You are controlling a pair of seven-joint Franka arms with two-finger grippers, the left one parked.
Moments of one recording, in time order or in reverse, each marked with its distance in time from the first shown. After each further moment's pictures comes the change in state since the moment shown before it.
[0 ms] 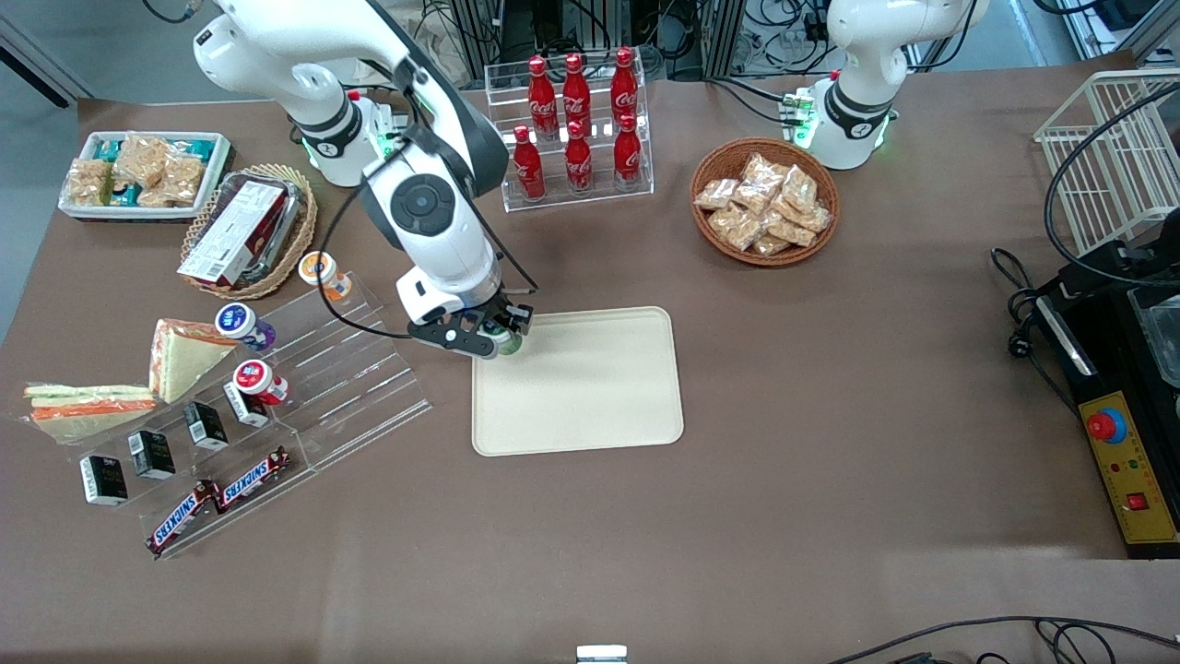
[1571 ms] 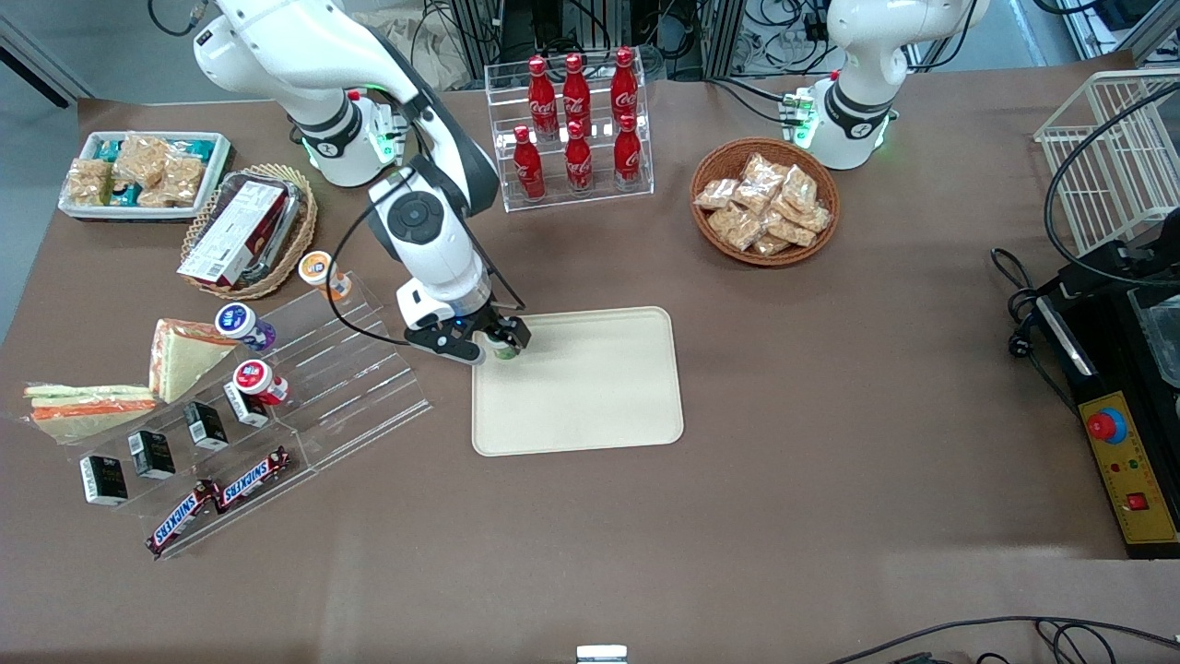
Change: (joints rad) arm -0.013 -0.043 -0.024 -0.098 0.000 0.144 0.014
